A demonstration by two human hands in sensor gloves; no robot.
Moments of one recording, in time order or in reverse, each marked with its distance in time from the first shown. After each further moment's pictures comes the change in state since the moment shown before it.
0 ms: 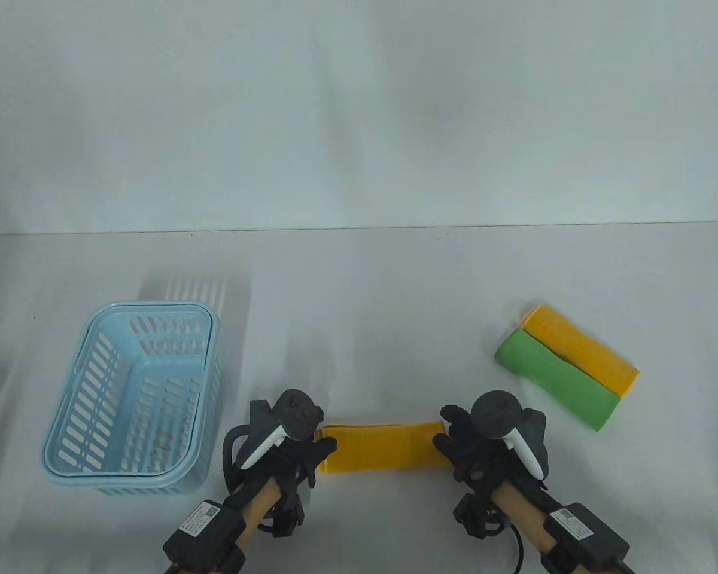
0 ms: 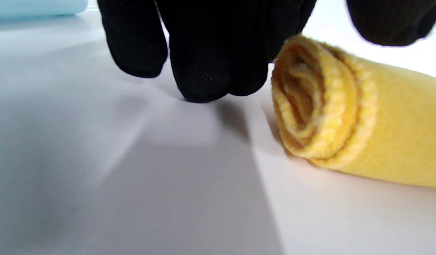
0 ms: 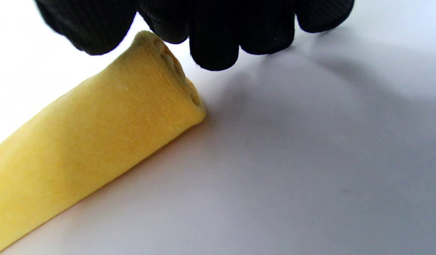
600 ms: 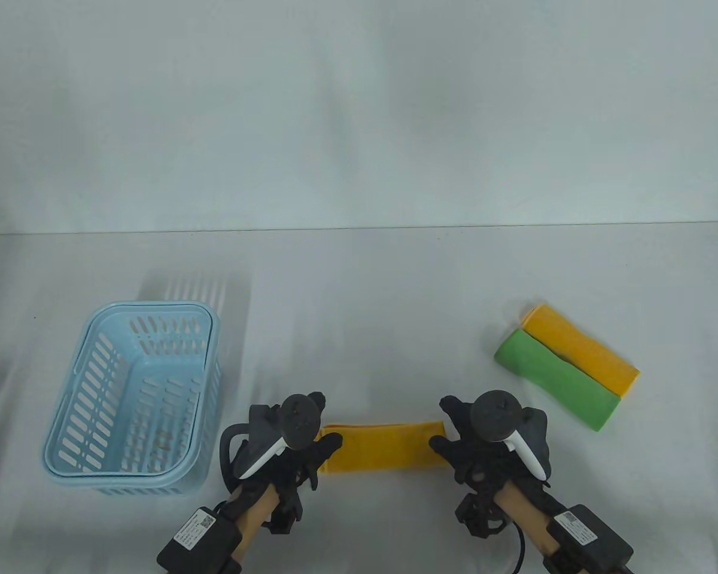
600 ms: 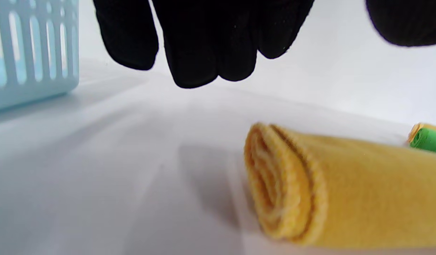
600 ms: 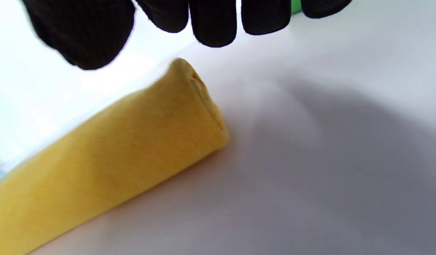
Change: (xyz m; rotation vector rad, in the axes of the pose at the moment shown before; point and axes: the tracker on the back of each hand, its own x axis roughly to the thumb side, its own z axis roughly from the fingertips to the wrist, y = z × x) left_hand 0.017 0.027 0.030 0.210 -0.085 -0.072; right_hand 0.013 -0.008 0.010 -0.056 -0.110 0.038
